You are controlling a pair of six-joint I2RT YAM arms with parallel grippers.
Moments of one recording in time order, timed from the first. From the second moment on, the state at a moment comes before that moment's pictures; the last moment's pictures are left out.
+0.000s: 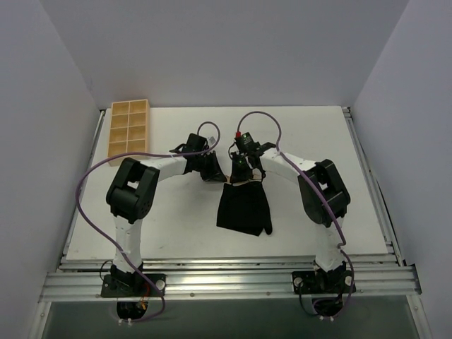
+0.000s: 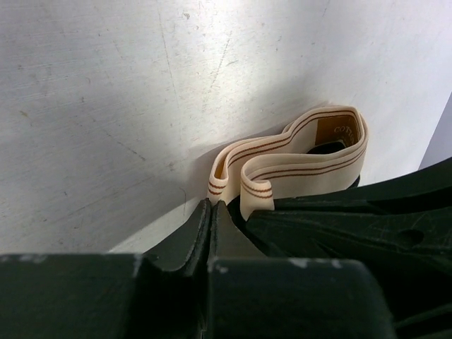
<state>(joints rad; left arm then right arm) -0.47 2.08 1.35 -0.19 0.47 -0.70 0.56 2.00 1.40 -0.45 -0.15 0.56</state>
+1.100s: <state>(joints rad) -0.48 2.08 1.33 -0.18 0.47 -0.70 0.58 2.00 1.42 -0.40 -0.17 0.61</state>
